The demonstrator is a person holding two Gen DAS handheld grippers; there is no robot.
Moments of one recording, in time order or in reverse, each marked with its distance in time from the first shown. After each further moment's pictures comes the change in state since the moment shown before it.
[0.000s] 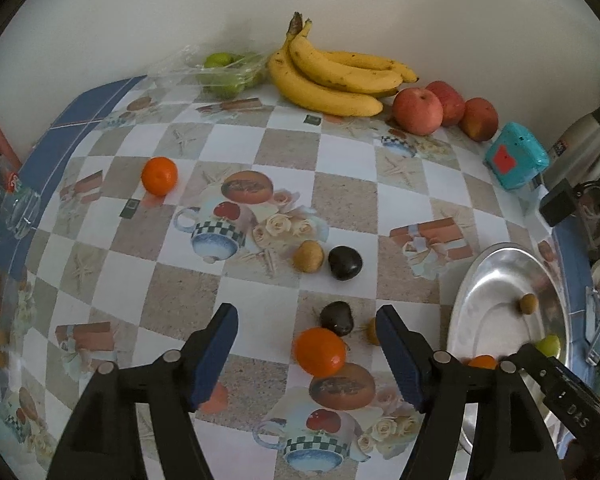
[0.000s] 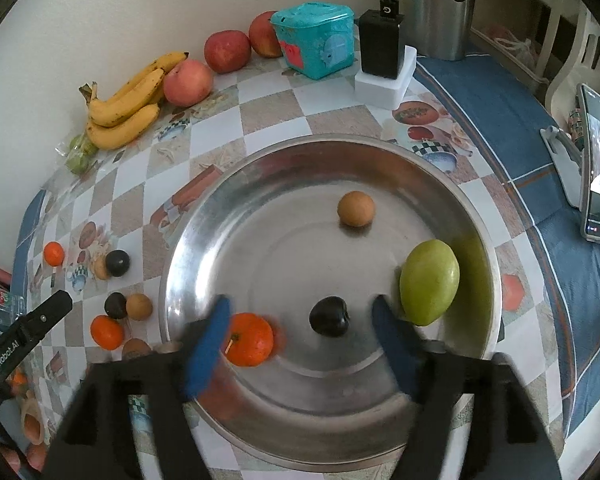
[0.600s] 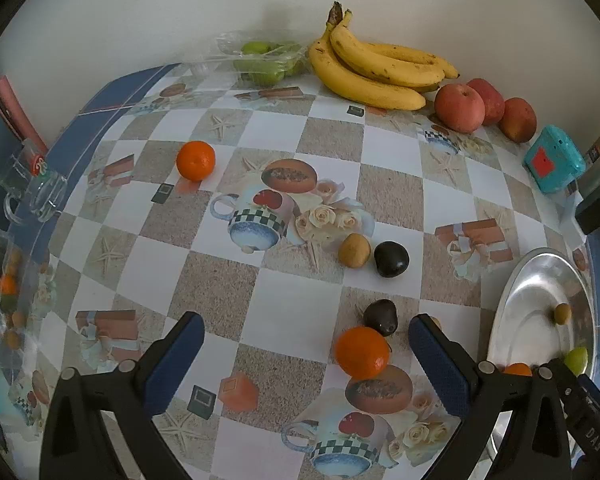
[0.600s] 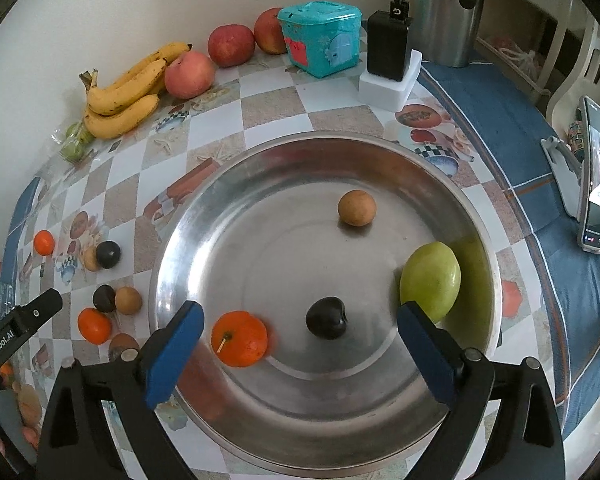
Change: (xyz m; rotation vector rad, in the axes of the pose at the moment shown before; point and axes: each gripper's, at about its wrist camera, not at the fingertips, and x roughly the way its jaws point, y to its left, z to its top) left arm 0.009 0.014 -0.003 -0.045 0.013 0.107; right arm 0.006 0.003 -0.003 -0.035 -0.005 -0.042
